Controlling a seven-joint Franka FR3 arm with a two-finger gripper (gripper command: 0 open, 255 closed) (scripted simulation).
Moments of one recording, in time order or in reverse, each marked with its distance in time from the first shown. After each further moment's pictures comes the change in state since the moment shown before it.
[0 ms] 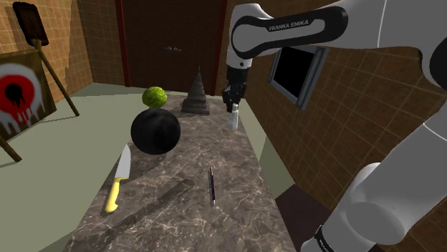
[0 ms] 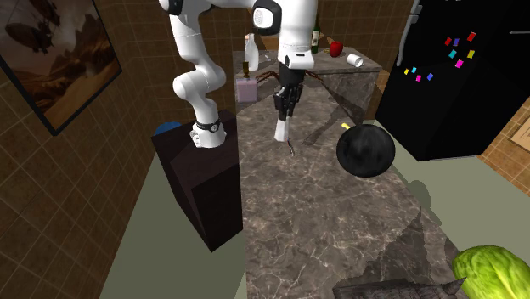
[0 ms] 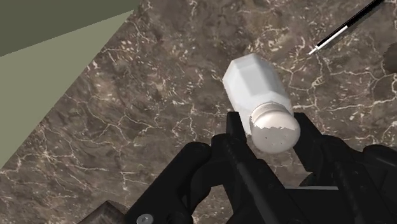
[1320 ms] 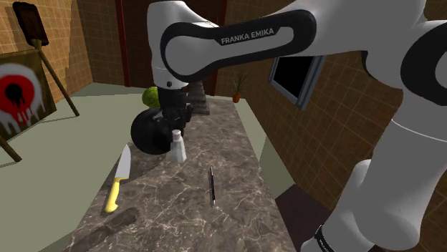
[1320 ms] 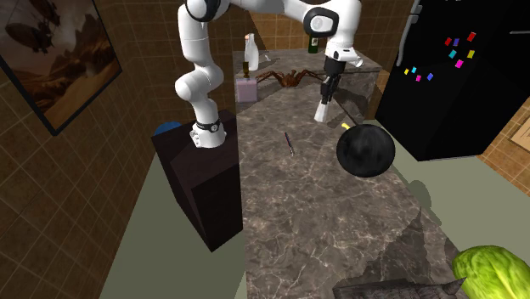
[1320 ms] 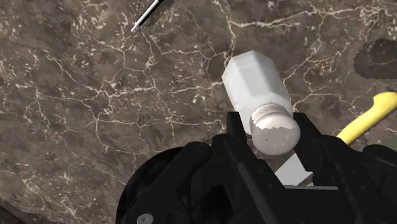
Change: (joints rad) arm 0.217 0.239 0.264 0.179 -0.017 0.015 0.490
